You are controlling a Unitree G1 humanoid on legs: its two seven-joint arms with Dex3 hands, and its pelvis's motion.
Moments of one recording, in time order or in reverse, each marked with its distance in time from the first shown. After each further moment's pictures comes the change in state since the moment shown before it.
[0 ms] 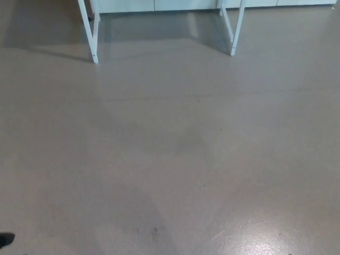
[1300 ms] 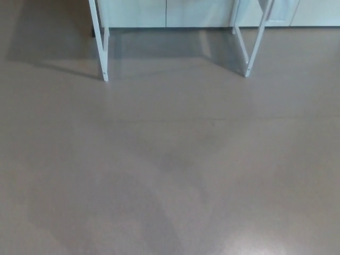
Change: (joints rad) left_arm 0.071 0.062 -0.077 0.110 0.039 -0.019 0.000; right_arm 0.122 0.015 0.031 0.201 0.032 -0.119 0.073
